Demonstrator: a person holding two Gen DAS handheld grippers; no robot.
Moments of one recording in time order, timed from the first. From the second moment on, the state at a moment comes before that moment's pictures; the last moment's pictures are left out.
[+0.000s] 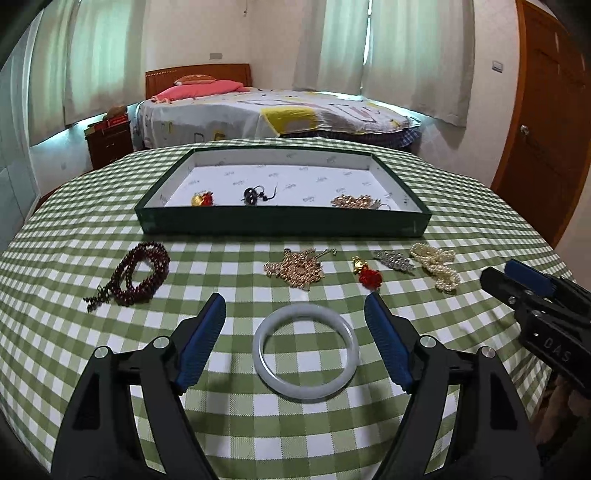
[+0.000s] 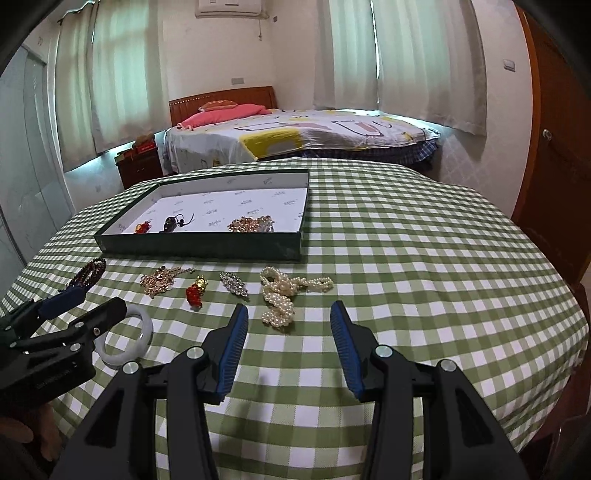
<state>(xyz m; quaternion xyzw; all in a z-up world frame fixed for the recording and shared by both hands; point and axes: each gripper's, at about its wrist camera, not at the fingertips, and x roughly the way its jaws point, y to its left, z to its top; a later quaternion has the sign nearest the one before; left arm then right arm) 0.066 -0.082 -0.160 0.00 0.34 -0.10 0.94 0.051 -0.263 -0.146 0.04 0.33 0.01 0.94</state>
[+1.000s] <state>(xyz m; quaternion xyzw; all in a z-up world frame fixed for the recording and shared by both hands) 0.071 -0.089 -0.186 0.03 0.38 -0.12 0.92 0.051 -0.260 -0.151 0.04 0.34 0.01 0.94</state>
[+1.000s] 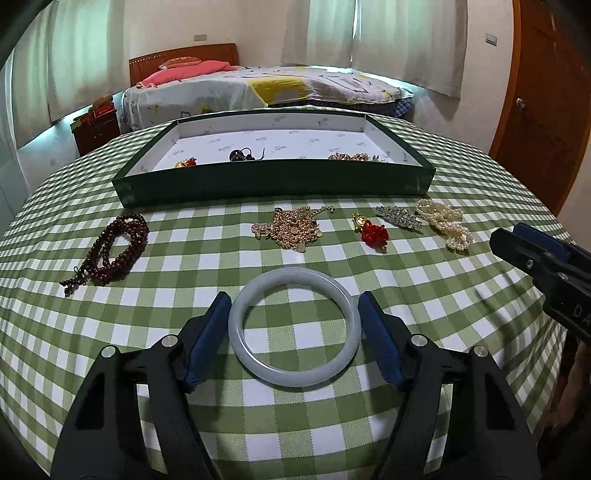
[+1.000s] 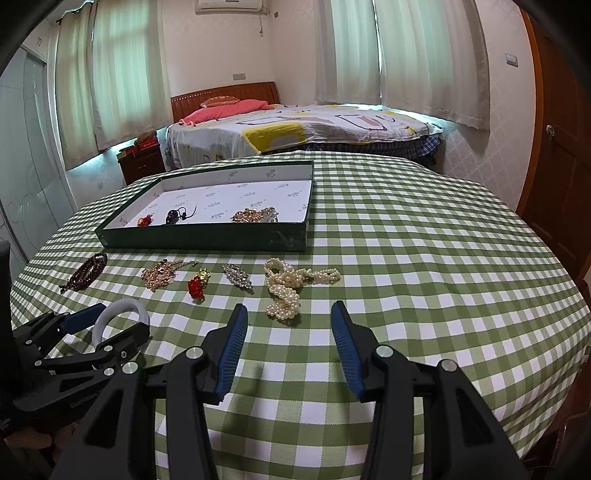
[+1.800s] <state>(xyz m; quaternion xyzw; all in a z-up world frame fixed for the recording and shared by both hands) 0.098 -0.036 -0.156 0.01 0.35 -0.06 0.94 0.091 -0.213 -0.149 0.01 0.35 0.07 0.93</state>
